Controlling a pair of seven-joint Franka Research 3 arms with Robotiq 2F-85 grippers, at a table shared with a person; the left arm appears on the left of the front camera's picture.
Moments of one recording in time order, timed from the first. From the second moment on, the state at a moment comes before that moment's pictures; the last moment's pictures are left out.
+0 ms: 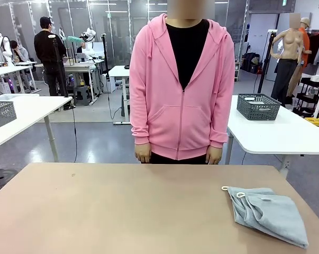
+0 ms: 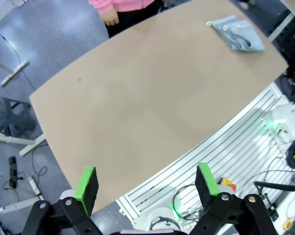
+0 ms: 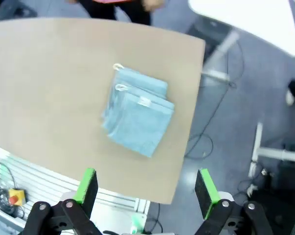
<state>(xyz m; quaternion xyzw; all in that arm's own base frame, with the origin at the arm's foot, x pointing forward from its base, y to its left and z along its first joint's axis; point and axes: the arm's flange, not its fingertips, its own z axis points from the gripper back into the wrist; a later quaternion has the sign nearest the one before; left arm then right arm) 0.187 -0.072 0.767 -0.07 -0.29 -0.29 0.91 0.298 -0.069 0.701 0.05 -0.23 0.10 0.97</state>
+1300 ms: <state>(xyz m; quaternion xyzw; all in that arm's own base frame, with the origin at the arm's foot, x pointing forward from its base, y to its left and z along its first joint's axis) 0.187 -0.072 0.767 -0.07 -0.29 -0.29 0.91 0.214 -0.038 0.727 0.12 -0.23 0.15 0.95</state>
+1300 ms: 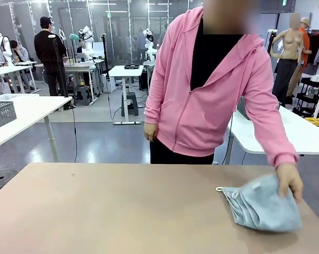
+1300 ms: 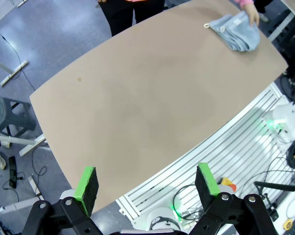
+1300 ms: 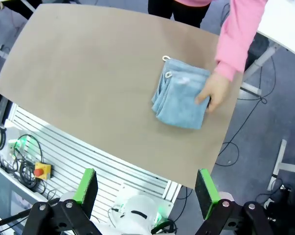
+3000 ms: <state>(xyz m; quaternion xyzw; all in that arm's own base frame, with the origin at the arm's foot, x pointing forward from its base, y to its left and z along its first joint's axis) 0.187 -0.072 0.767 -0.07 -0.29 -0.29 0.91 0.214 -0.037 0.727 0.12 -0.23 0.15 0.95</state>
